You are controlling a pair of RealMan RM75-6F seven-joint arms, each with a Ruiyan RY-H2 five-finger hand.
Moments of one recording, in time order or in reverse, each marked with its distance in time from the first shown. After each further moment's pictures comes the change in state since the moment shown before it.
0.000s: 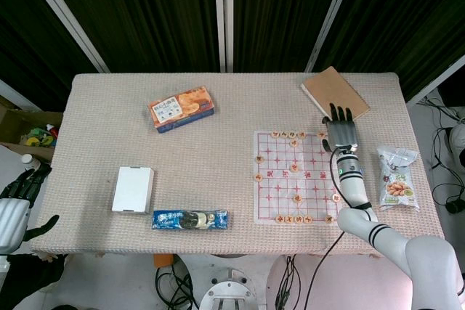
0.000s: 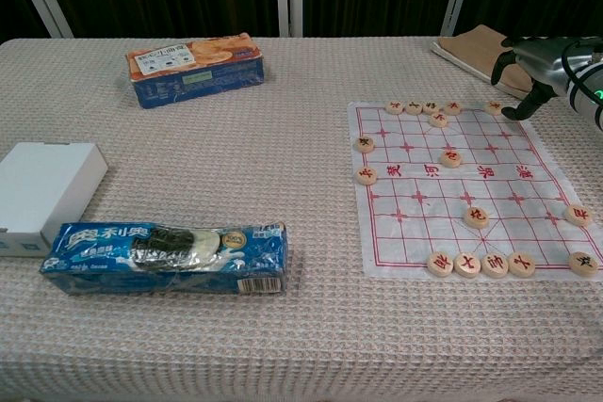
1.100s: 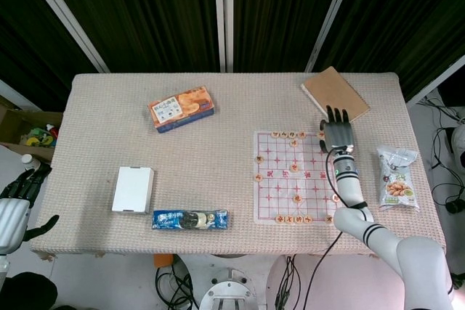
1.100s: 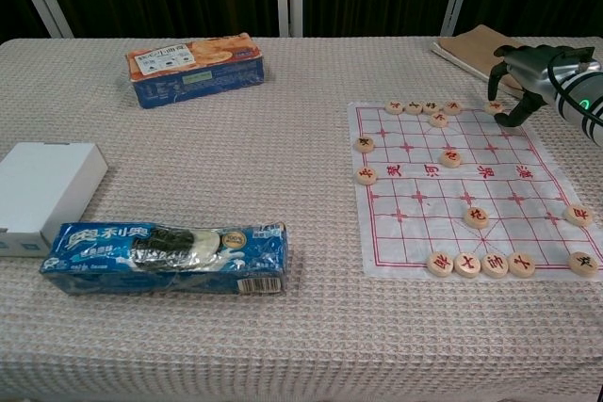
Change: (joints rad) left arm 0.000 0.002 -0.001 0.001 -0.009 -0.003 -0.008; right arm 0.009 -0.060 0.022 0.091 -0.033 -0.037 -0.002
